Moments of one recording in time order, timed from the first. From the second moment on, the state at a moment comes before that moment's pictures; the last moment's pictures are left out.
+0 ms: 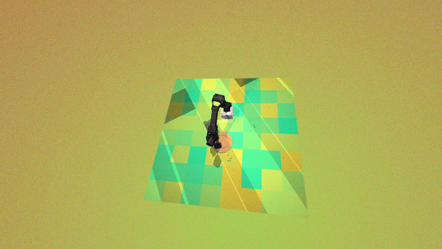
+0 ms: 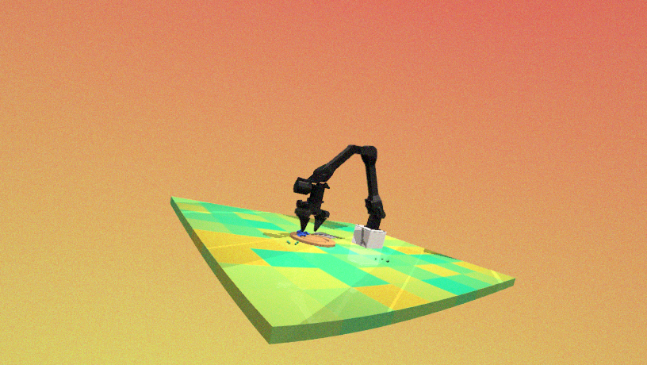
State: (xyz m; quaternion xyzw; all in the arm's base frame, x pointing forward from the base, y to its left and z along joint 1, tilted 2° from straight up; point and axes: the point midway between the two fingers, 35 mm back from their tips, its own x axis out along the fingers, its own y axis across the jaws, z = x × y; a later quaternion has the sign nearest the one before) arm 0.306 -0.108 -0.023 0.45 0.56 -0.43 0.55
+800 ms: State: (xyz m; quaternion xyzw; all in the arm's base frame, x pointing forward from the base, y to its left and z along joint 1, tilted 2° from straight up) arm 0.321 -0.144 0.004 0.42 0.58 -0.40 0.58
